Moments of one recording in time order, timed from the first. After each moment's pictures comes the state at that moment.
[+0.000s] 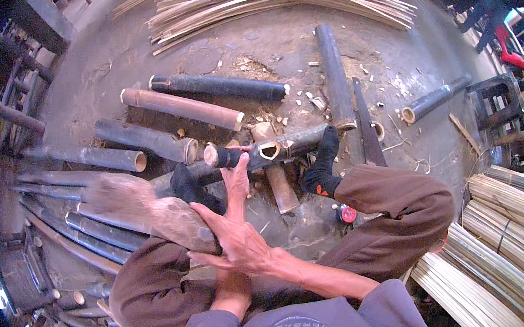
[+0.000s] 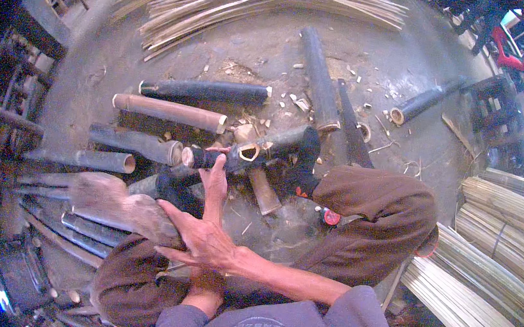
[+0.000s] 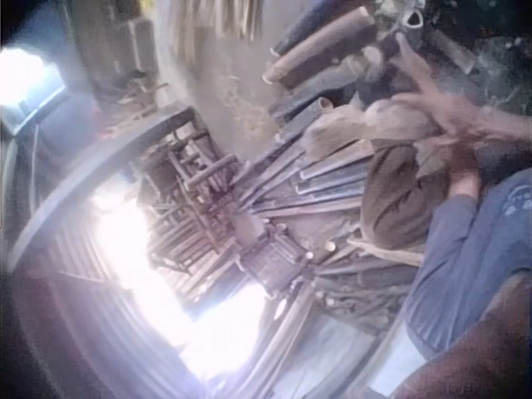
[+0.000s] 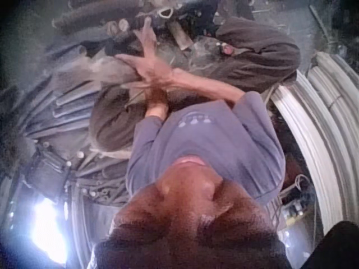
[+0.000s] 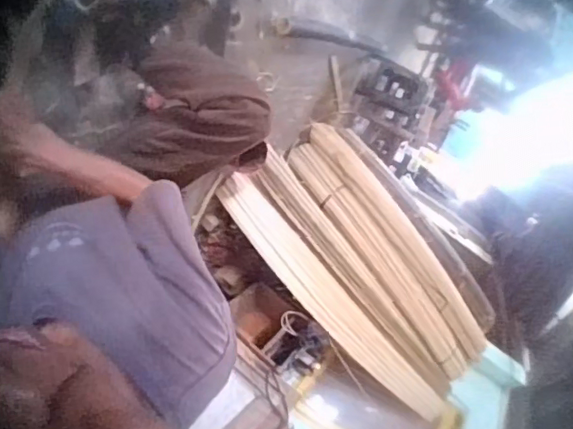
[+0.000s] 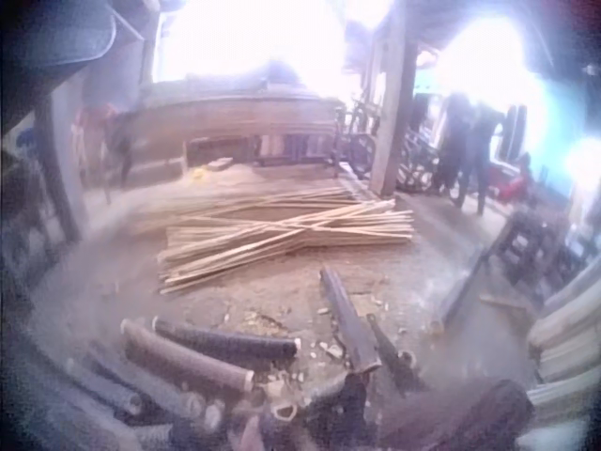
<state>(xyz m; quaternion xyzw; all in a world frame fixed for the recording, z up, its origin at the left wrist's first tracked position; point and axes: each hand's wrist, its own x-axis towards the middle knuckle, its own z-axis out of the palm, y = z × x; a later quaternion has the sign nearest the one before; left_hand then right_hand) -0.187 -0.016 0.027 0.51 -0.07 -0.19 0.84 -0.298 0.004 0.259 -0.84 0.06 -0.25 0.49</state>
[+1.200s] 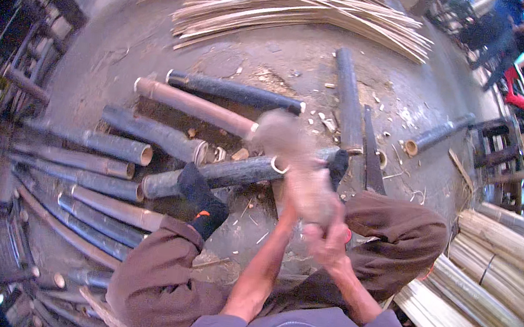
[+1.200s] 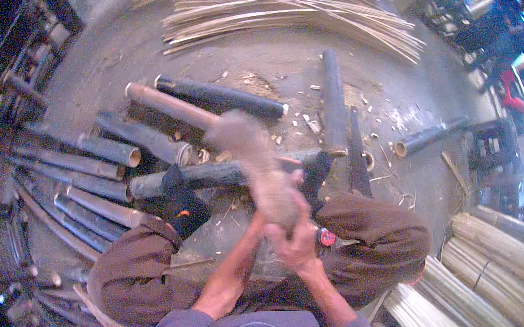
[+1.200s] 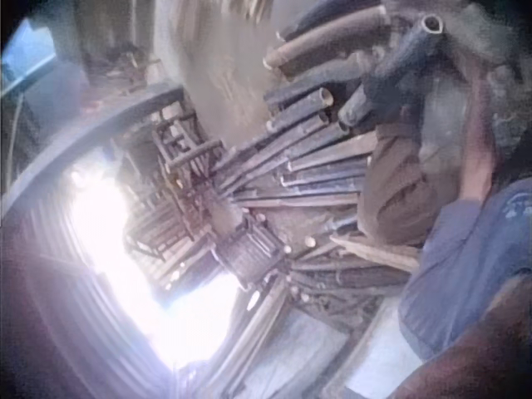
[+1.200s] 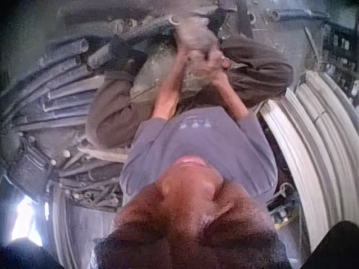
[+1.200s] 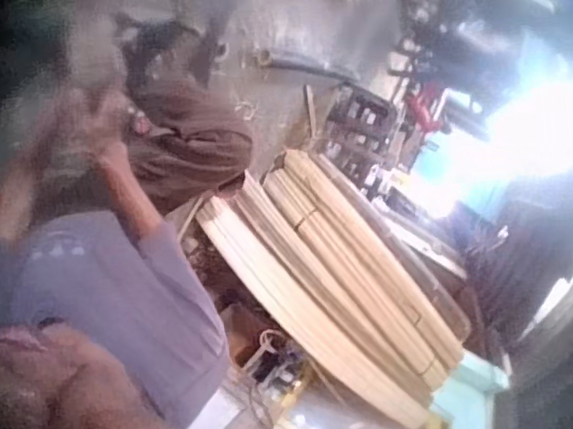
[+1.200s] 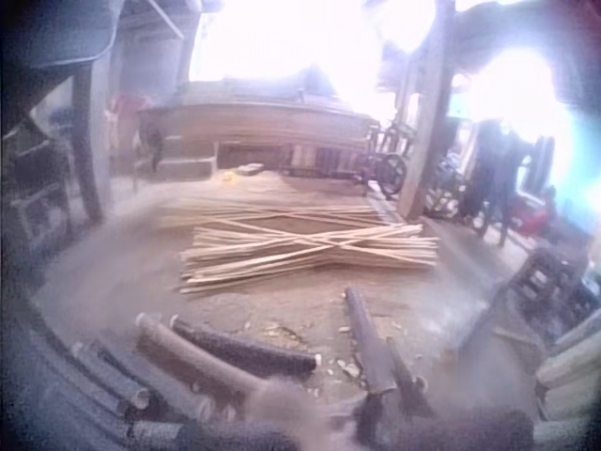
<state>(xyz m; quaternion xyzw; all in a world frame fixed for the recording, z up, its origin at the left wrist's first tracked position) -0.258 -0.094 0.118 0.55 -0.20 -0.26 0.77 -0.375 -0.091 0.212 -0.82 0.23 -0.24 0.47</state>
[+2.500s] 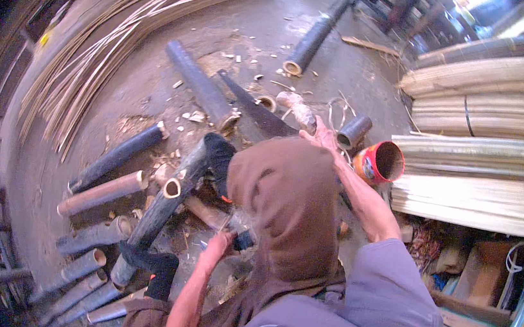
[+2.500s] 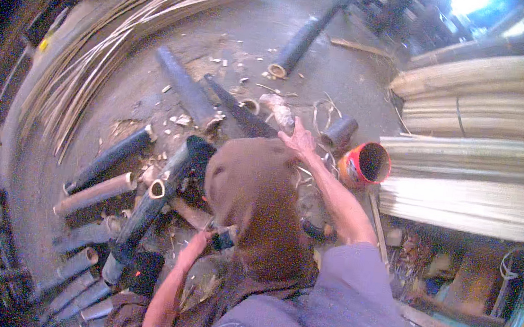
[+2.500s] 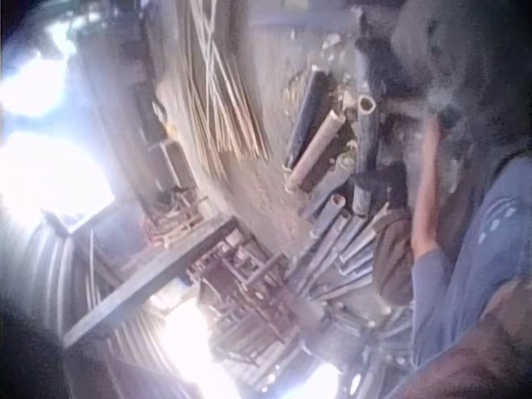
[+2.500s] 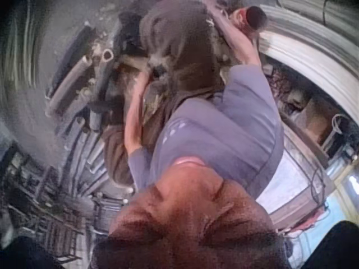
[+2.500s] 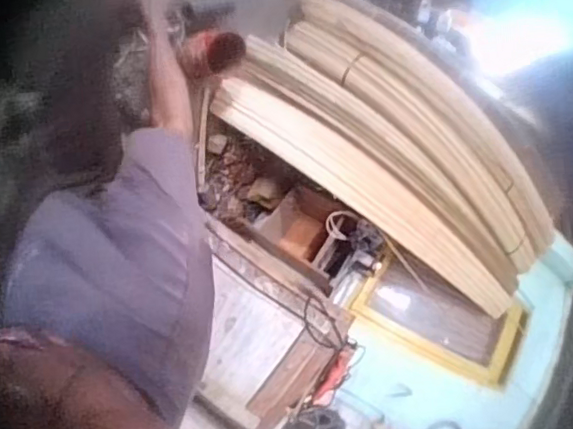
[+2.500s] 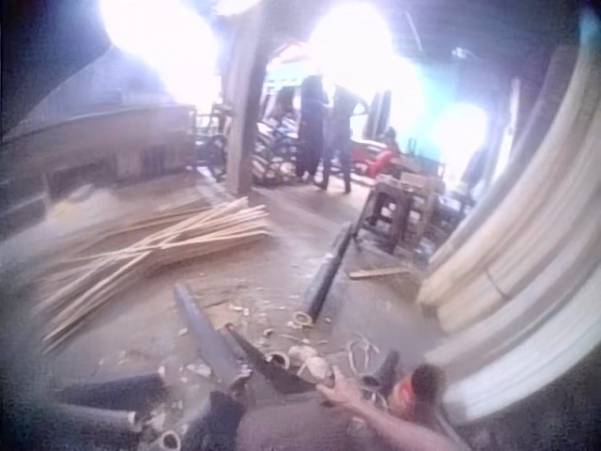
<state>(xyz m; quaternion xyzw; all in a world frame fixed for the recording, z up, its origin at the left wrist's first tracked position) -0.298 -0.005 0.013 0.62 -0.65 -0.44 -0.03 -0.564 -0.352 0.088 -0.72 0.63 -0.10 0.28</state>
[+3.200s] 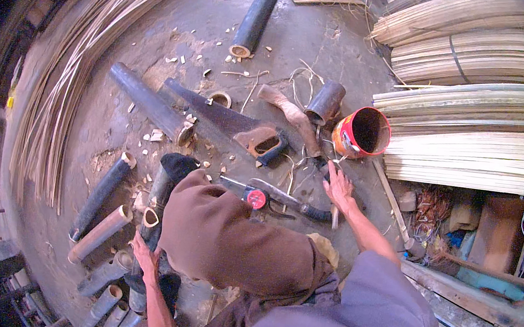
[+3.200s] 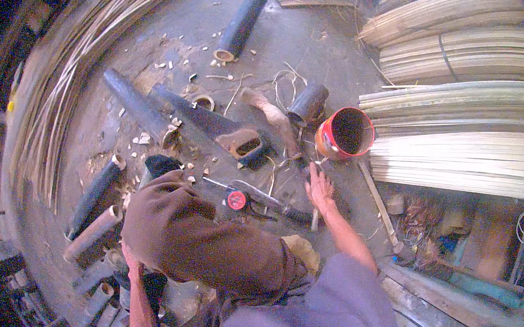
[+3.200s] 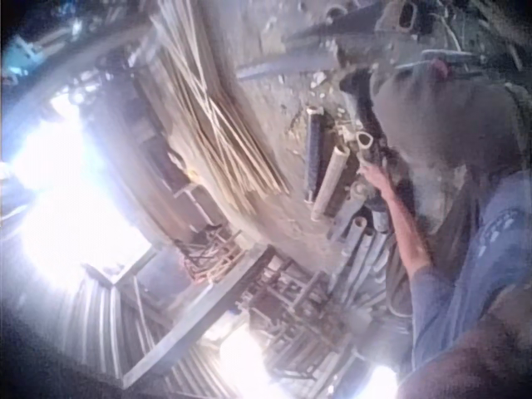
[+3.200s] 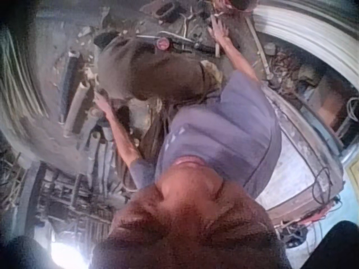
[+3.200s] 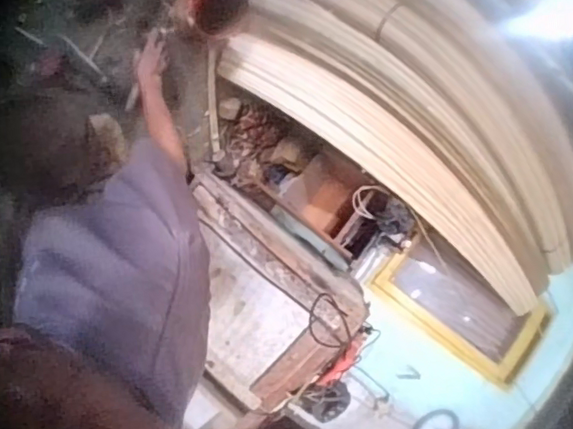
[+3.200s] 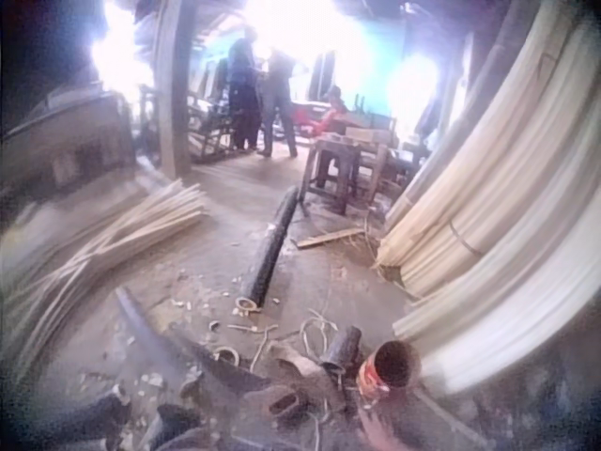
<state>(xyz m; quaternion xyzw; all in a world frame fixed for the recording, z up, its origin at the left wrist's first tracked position) -0.107 0.022 0.005 0.83 -0.52 -0.15 0.11 -0.738 -0.190 0.007 -0.65 0.73 0.03 0.20</state>
